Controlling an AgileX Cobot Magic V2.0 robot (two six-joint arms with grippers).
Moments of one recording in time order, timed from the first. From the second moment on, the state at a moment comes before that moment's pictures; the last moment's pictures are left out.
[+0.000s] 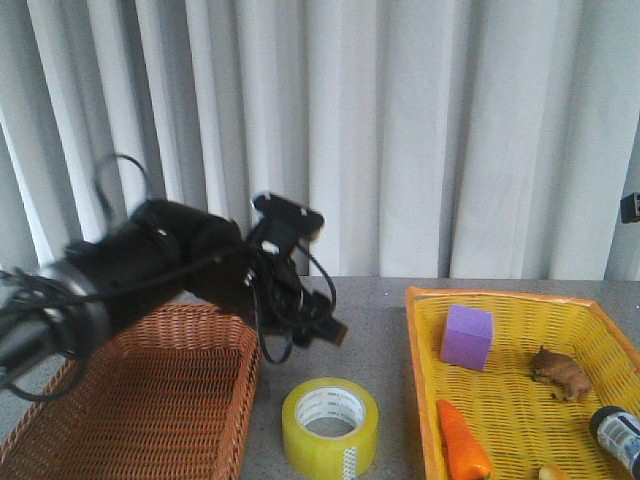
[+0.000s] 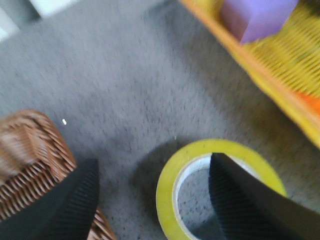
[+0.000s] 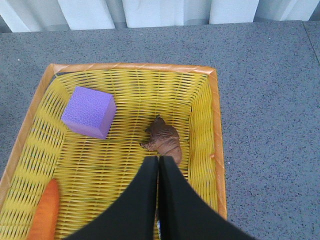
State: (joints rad) left arm -0.51 2.00 -1.91 0.03 0.82 0.04; right arm -0.18 1.54 -1.72 0.11 0.99 -0.08
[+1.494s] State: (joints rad) left arm -0.51 2.20 -1.92 0.09 0.85 -0.03; right arm -0.18 1.54 -1.72 0.11 0.99 -0.08
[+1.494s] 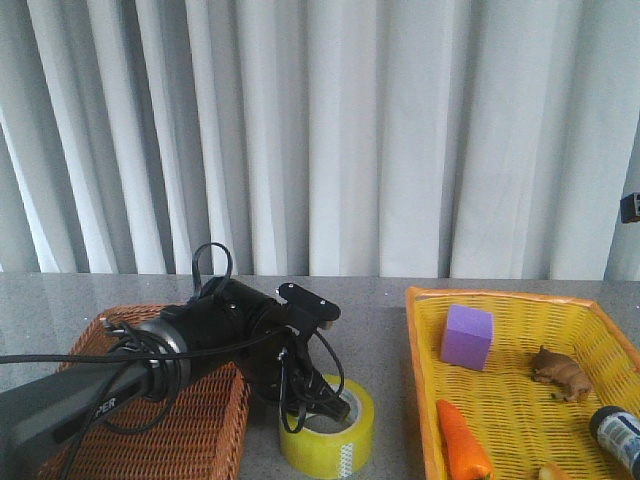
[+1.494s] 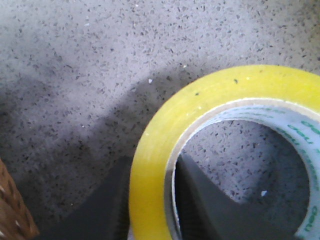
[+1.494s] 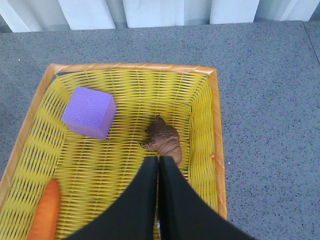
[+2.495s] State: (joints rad) left arm -0.24 1.86 -2.01 0.21 1.01 -0.08; right arm -0.18 1.54 -1.72 0.11 0.99 -0.08
